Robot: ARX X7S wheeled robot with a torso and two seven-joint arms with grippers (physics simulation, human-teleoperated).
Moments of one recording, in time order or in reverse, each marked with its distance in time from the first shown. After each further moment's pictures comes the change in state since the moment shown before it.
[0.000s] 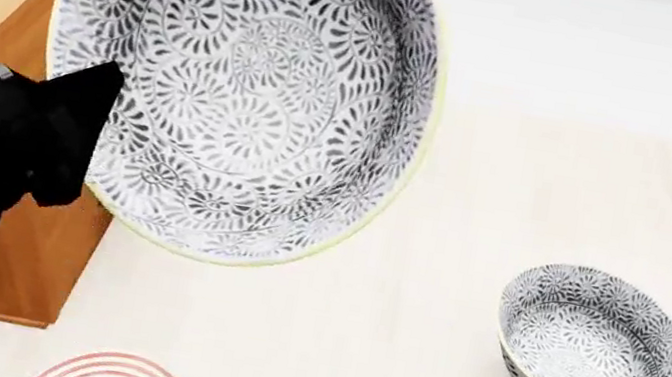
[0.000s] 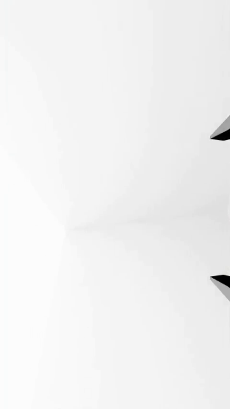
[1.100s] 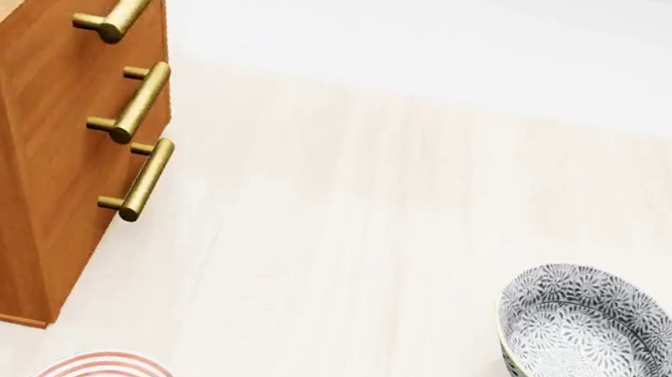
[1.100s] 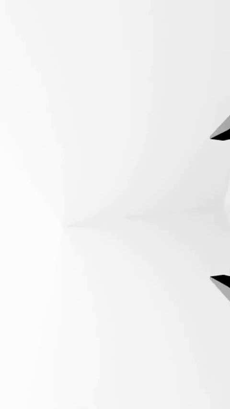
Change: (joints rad) left arm -1.131 -0.131 0.820 -1.115 -0.710 0.335 -0.446; right arm 0.000 0.003 -0.070 -0.076 -0.068 0.077 0.046
